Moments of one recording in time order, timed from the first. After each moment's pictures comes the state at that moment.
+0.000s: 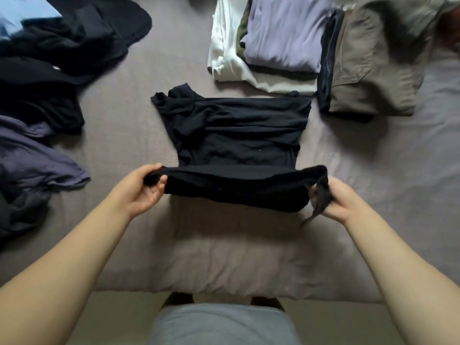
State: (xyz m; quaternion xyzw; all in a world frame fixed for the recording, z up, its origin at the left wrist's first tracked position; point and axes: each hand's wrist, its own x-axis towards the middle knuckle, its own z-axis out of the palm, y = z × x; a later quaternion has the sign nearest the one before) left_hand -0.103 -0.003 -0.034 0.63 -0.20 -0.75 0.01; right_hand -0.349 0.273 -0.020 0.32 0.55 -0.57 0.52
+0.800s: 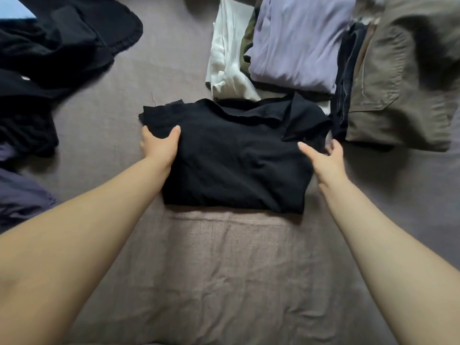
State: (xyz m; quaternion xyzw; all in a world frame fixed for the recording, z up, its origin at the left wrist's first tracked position) left_hand -0.230 -0.070 -0.142 0.69 -0.53 -0.49 0.08; right_hand -0.430 0.176 -0.112 0.17 0.79 -0.51 0.30
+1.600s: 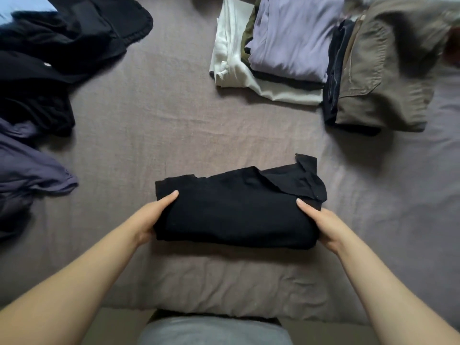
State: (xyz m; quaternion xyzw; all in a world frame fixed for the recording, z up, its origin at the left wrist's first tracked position) left_hand -0.083 0.029 -0.100 0.62 -0.32 -0.69 -0.17; right_hand -0.334 0.300 -0.082 0.23 0.72 -0.40 0.53
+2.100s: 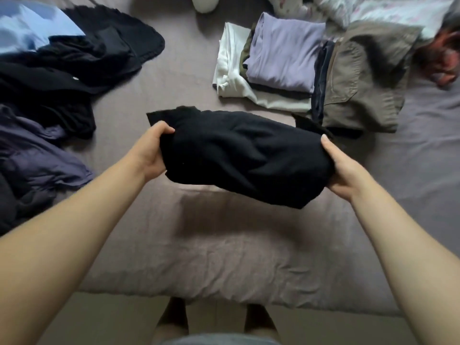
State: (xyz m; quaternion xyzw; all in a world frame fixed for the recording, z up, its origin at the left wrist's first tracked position) left_hand -0.159 -0.018 0.008 0.51 -0.36 -0.78 0.04; right_hand -0.387 0.249 0.001 0.15 0.67 -0.57 0.45
